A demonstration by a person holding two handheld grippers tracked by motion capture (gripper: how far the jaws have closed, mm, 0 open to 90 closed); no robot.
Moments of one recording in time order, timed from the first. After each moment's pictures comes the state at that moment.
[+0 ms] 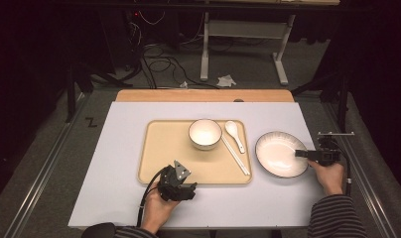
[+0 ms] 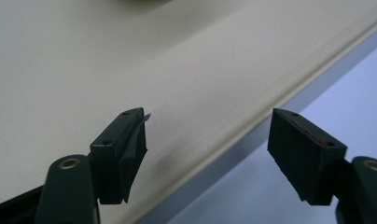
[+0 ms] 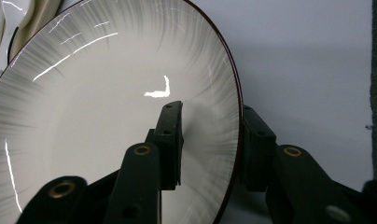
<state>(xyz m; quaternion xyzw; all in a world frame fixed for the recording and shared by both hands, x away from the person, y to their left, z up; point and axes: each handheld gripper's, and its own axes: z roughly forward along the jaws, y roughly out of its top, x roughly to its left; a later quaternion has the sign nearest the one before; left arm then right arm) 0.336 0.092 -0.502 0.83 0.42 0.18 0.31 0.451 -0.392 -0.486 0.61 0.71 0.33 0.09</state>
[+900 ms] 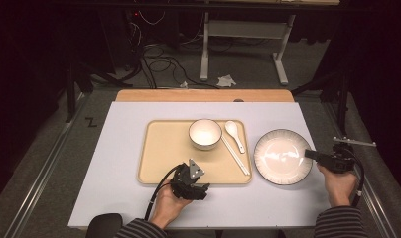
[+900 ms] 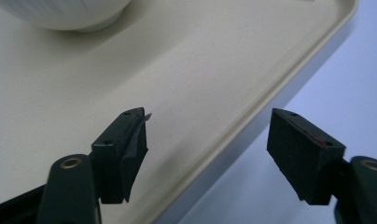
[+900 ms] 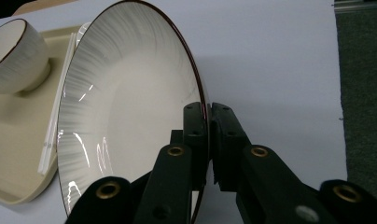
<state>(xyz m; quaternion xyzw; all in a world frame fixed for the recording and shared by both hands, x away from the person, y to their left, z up) 0.334 0.080 -0.500 0.84 0.41 0.18 0.30 0.450 -0.402 -0.482 0.62 0.70 0.36 0.06</state>
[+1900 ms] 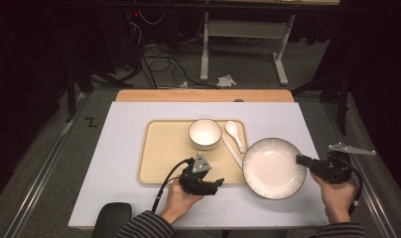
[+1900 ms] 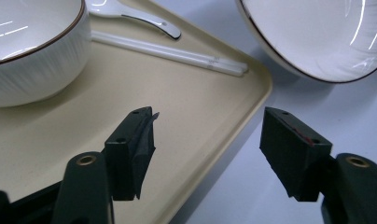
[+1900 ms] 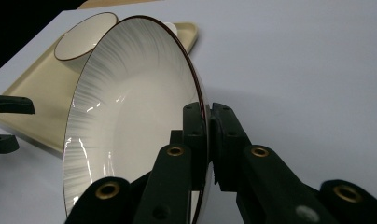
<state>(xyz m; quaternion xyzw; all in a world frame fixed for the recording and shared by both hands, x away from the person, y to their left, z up) 0.347 0.055 -0.488 0.84 0.36 0.14 0.39 0.383 -0.388 -0.439 0.57 0.70 0.42 0.13</state>
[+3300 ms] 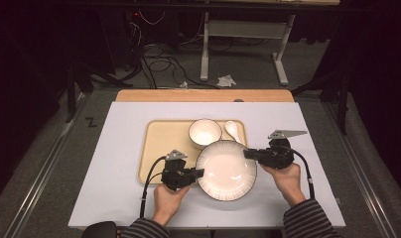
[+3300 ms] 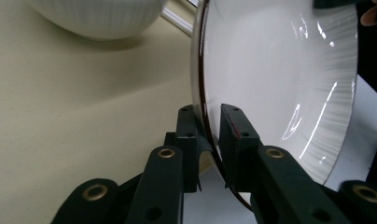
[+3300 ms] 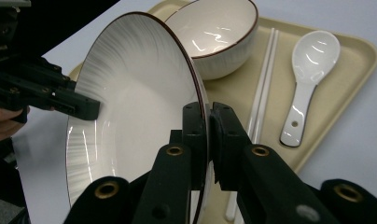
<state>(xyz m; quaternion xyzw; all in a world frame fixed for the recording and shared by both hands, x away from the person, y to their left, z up) 0.355 0.056 -0.480 0.79 0.41 0.06 0.45 0.401 -0.265 -0.431 0.43 0.78 0.45 0.05</state>
